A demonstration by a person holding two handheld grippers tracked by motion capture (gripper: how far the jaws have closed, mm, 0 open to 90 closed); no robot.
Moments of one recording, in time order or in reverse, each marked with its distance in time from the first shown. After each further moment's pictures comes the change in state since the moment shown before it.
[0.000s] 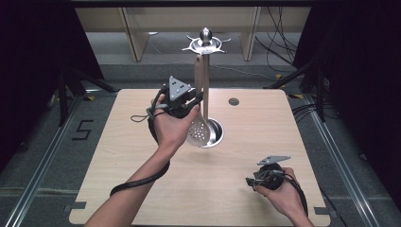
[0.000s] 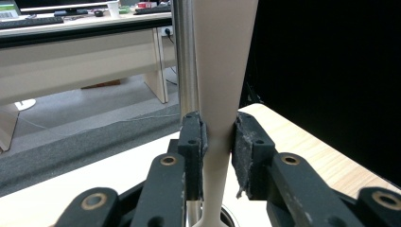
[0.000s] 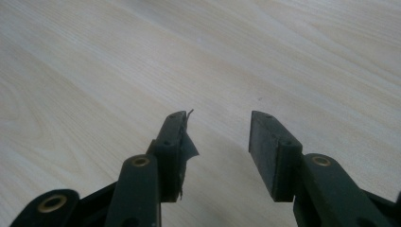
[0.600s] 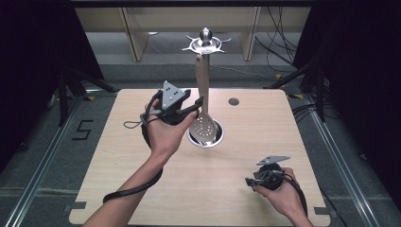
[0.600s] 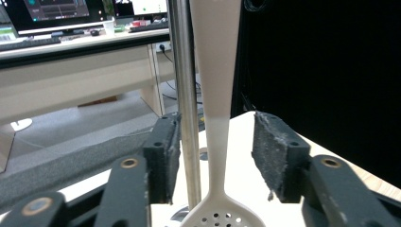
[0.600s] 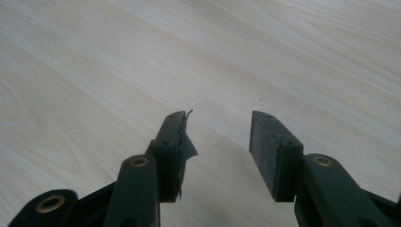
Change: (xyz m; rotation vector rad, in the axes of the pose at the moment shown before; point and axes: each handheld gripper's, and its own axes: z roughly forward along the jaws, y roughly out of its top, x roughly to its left) left arm 0.004 -0.008 -0.018 -0.070 -0.031 0.043; right arm 0.000 0.000 0.001 -0.001 -0.003 -0.015
